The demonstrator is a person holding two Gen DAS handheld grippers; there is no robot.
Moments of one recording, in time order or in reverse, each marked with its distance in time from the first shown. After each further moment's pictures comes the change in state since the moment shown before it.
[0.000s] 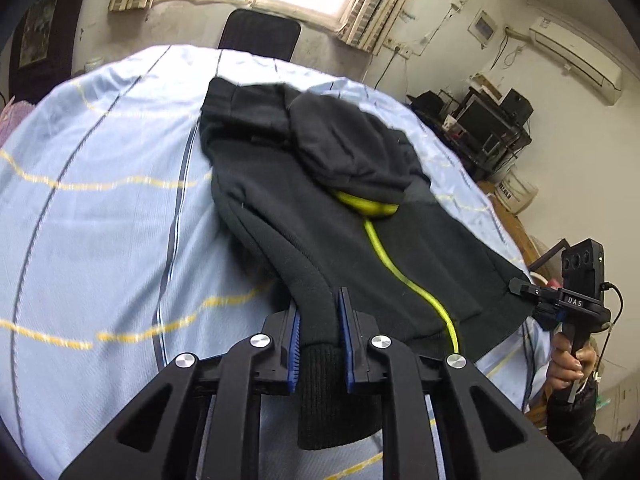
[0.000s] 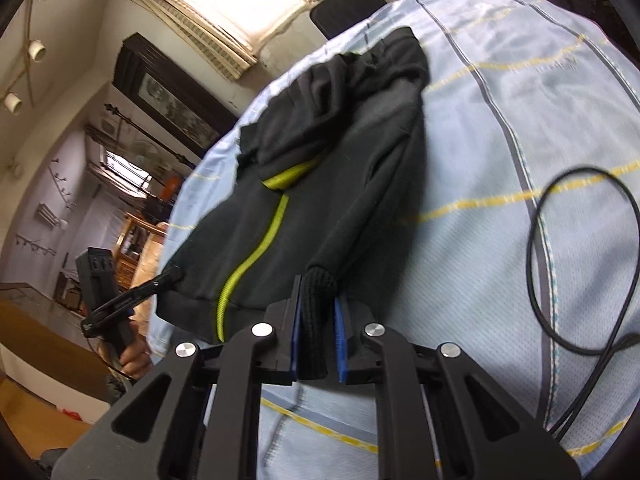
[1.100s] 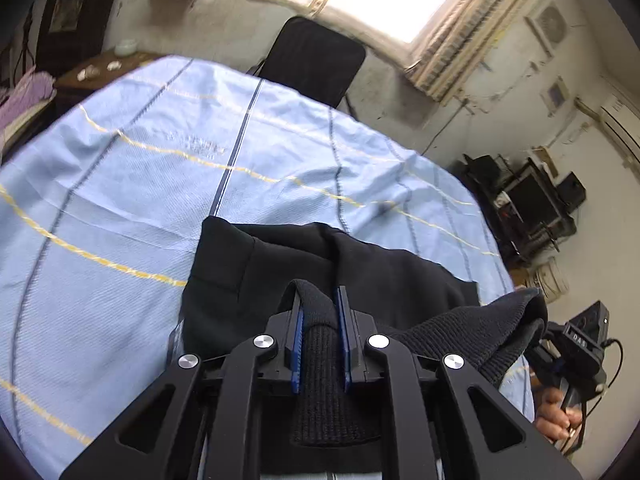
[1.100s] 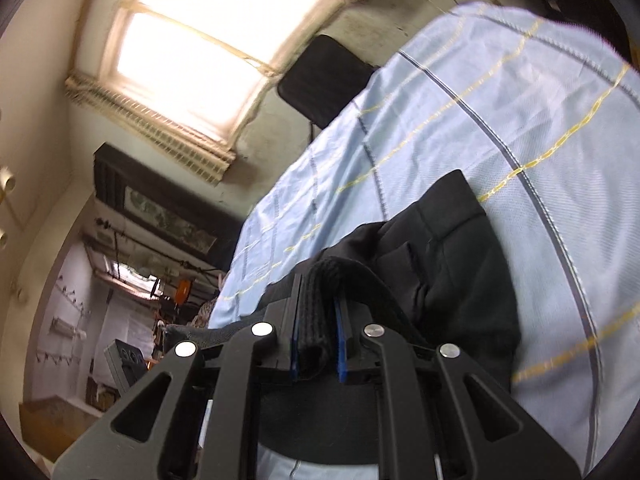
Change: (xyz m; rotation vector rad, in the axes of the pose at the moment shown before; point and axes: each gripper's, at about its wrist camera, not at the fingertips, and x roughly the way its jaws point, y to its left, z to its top) left arm 0.136 0.072 0.229 -0.240 -0.028 0.078; right arm 0.113 -0.040 0.247 0.283 -0.207 0.005
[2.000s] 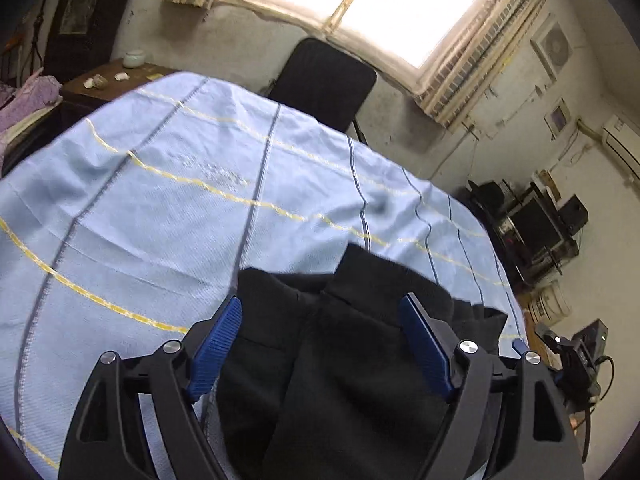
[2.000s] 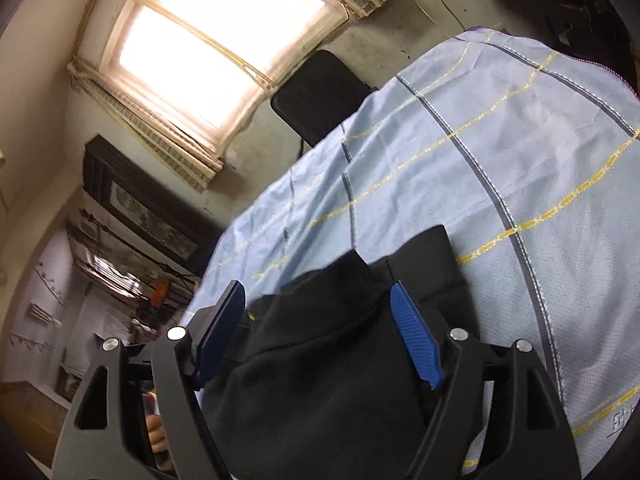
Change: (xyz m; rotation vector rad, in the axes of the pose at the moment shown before) left arm 0.006 0.035 0.019 -0.010 -0.083 -0.016; right arm 0.019 -0.012 0.019 -0.144 -0.045 -0.074
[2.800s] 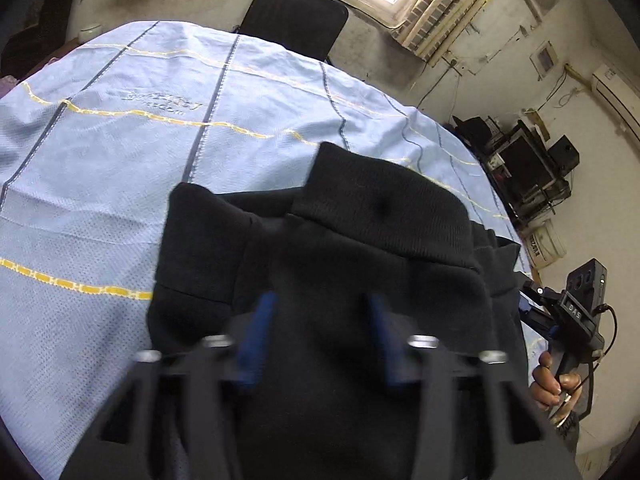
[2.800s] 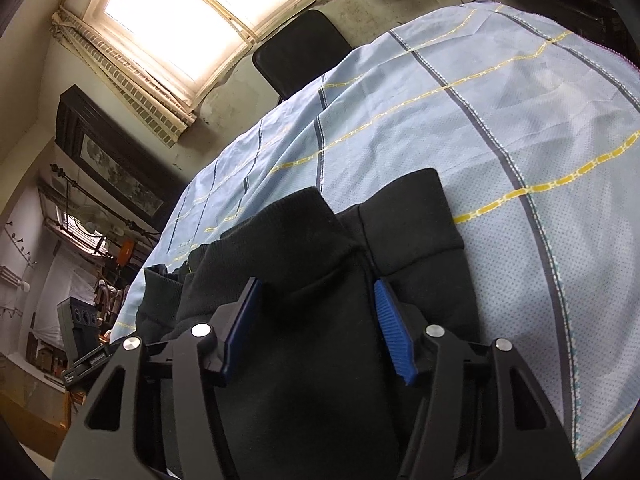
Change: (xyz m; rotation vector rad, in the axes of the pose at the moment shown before) left arm 0.054 -0.004 -0.031 0.090 0.187 -0.036; right arm 0.039 -0.013 -0.018 -0.068 0.111 -0.084
